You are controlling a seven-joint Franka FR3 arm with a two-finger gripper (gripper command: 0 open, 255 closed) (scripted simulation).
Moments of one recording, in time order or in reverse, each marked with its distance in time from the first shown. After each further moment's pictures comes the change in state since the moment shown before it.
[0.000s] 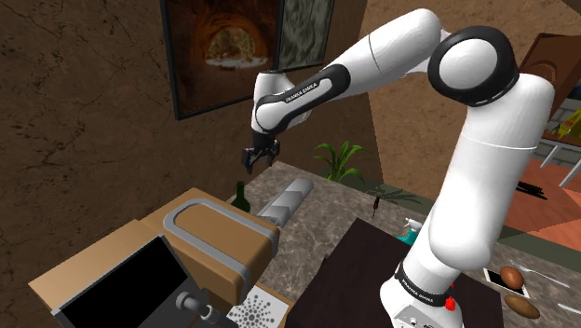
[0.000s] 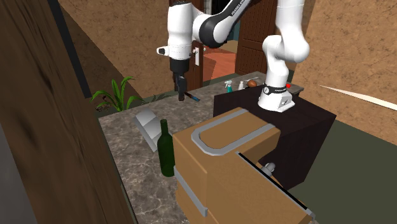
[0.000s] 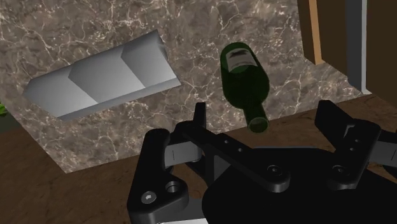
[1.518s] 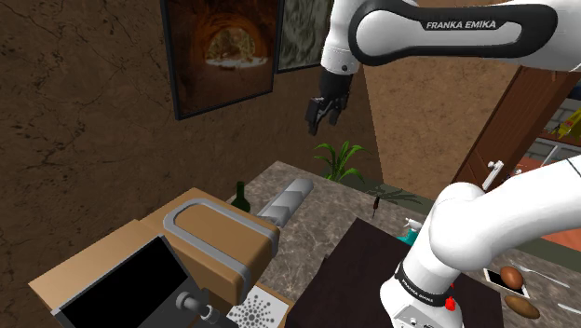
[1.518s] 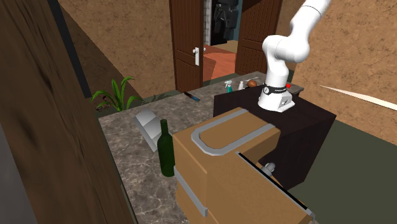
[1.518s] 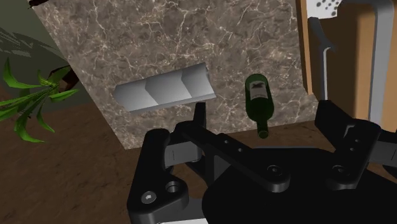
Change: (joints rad) arm 0.006 -0.796 0.015 -0.223 -0.060 -0.539 -0.033
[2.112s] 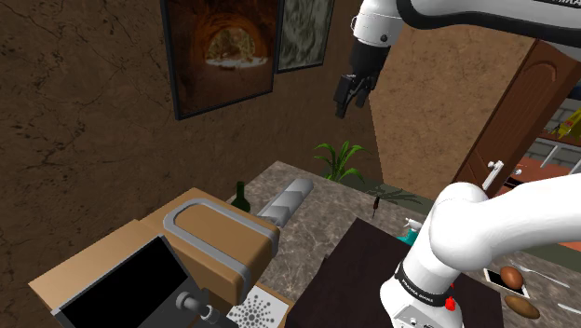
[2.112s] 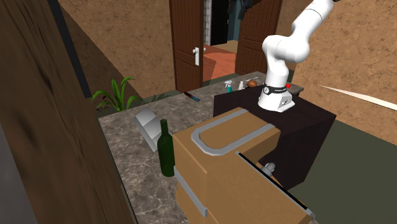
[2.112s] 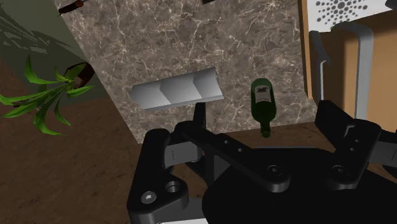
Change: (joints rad) arm 0.003 -0.157 0.008 0.074 -0.018 -0.217 -0.029
